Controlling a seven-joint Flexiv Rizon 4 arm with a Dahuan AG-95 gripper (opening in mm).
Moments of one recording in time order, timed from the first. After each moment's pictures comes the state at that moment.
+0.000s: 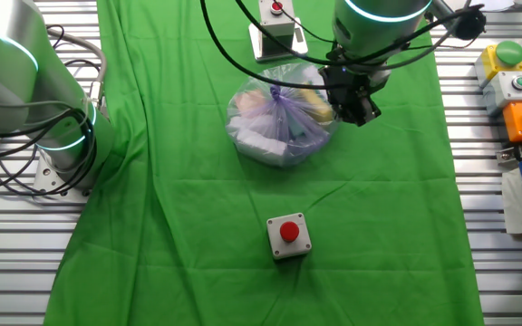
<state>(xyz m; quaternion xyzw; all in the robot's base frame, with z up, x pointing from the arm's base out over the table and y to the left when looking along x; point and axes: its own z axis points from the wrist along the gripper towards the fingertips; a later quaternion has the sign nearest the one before) 0.500 0.000 0.170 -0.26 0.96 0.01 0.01</state>
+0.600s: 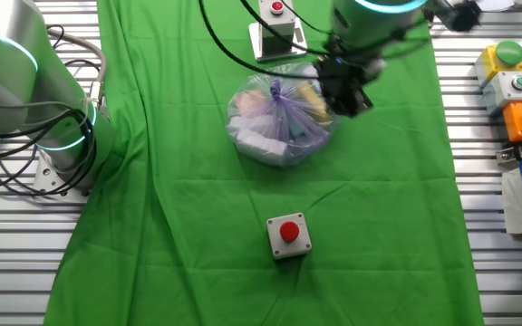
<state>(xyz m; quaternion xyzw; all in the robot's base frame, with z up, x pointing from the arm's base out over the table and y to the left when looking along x) 0.464 0.027 0.176 -0.26 0.97 0.01 0.00</state>
